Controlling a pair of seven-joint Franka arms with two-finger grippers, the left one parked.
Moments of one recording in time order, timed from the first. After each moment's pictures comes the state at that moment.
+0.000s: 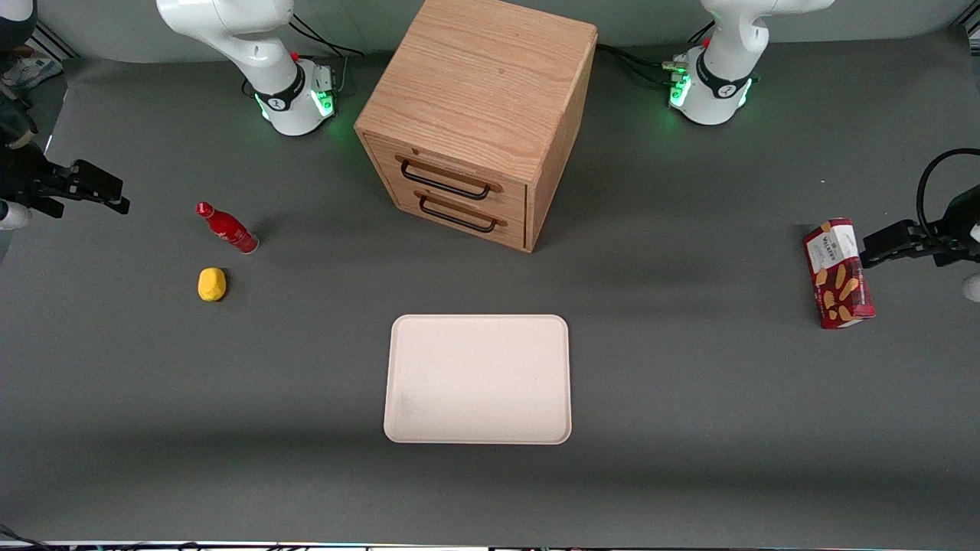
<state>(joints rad) 0.06 -0.08 -0.10 -1.66 -0.03 1.53 -0.07</state>
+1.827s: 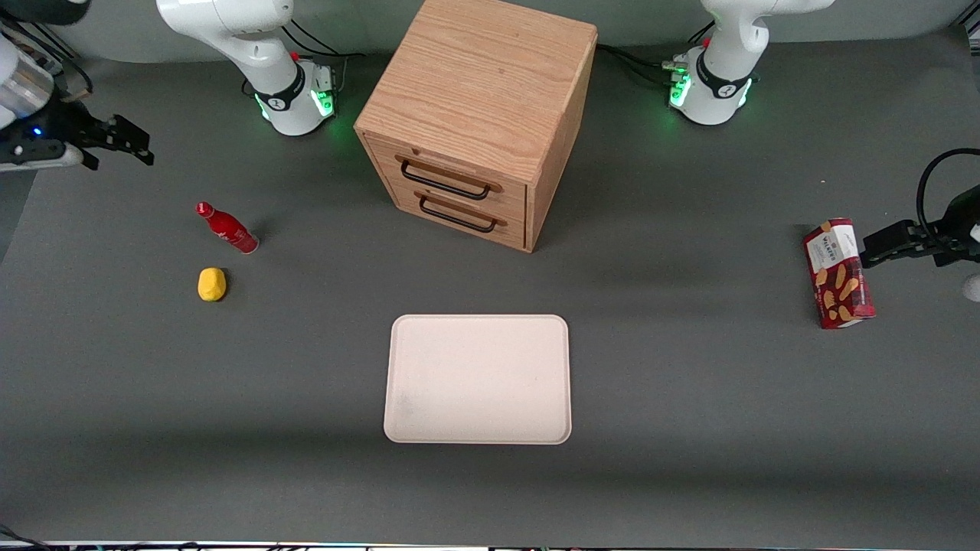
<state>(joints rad) 0.05 -0.49 -0.20 -2.32 -0.12 1.81 -0.15</state>
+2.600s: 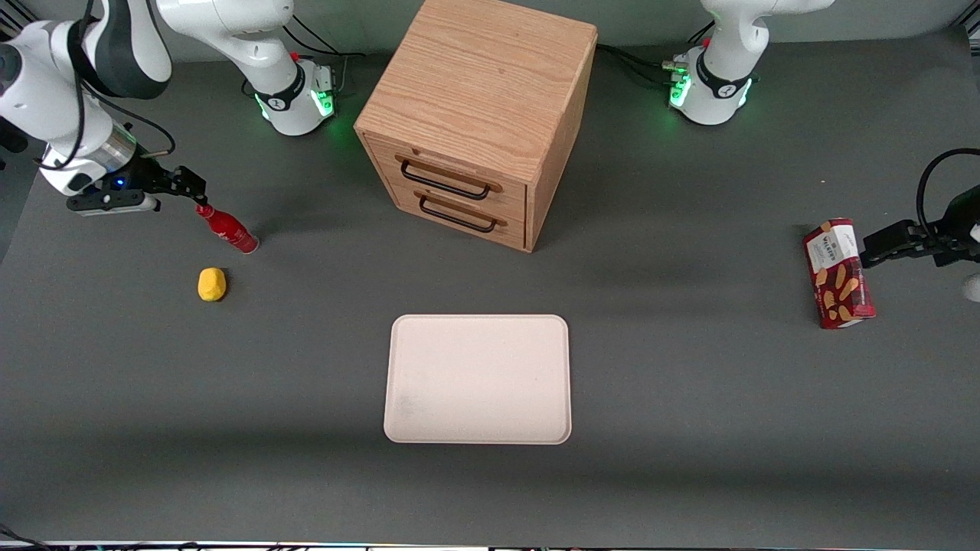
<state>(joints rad) 0.05 -0.41 -0.25 -2.62 -0.13 2.23 -0.15</state>
